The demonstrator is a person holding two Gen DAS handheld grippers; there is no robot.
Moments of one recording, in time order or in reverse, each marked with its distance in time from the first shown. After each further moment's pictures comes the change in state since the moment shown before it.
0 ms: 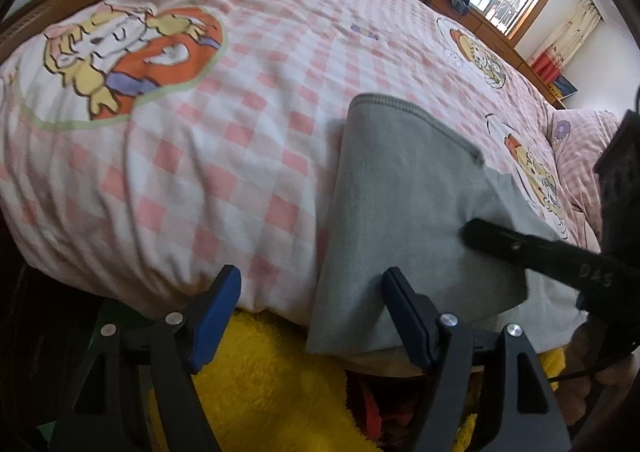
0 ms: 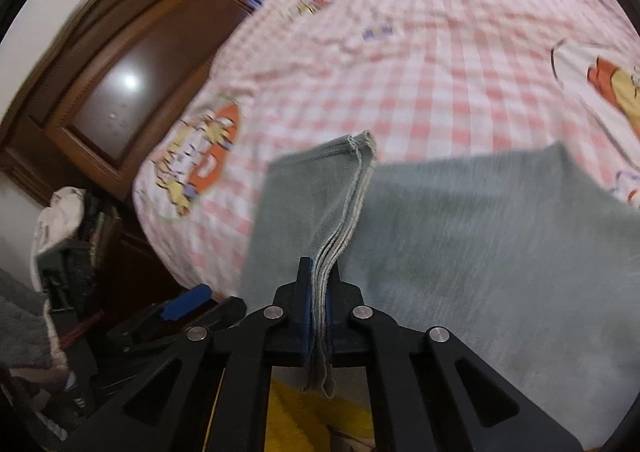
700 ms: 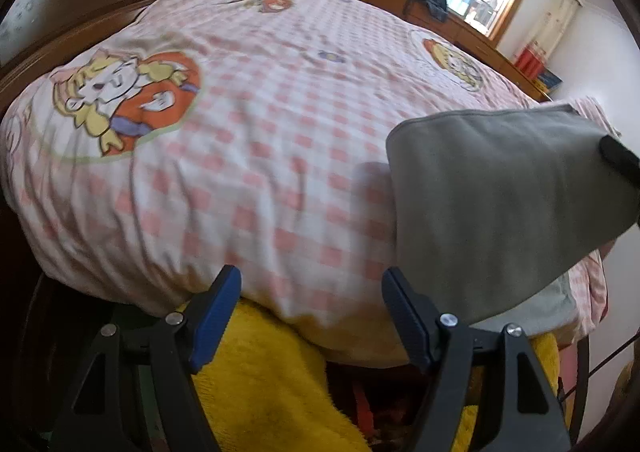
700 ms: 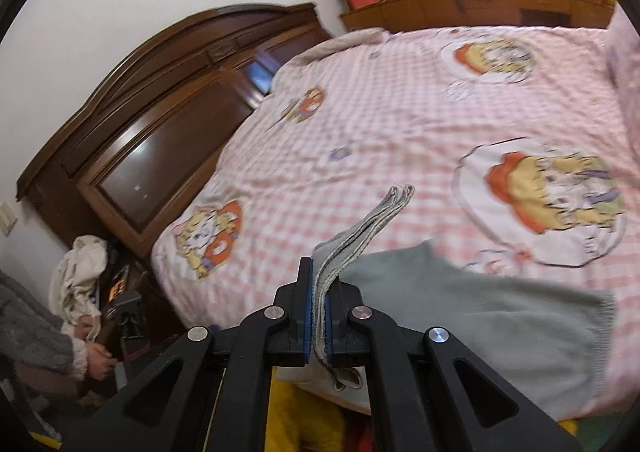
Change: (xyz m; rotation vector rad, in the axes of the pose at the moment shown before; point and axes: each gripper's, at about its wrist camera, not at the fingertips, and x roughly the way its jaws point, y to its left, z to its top) left arm -0.043 -0.041 -0.012 0.087 -0.069 -0.005; right arm -0.180 -0.039 0.005 -0.003 -0.288 -0.101
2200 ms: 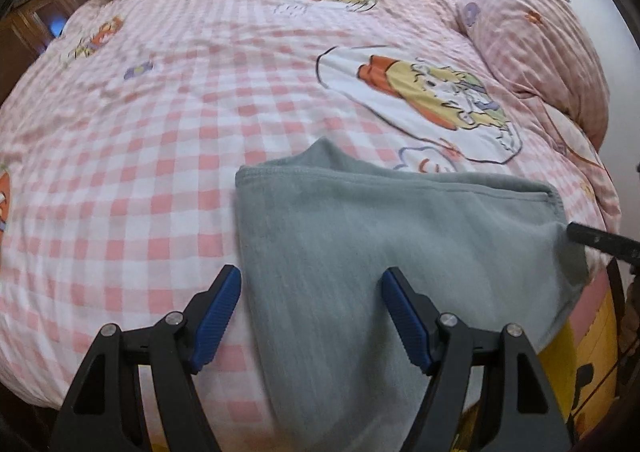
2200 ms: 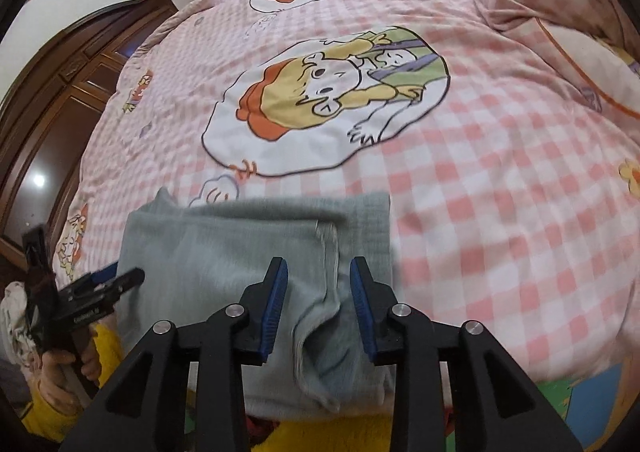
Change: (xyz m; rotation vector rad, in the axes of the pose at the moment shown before) left arm 0.120 -0.187 0.032 0.382 0.130 -0.061; right arm 0.007 -0.241 -0.057 0.256 0.201 -0.282
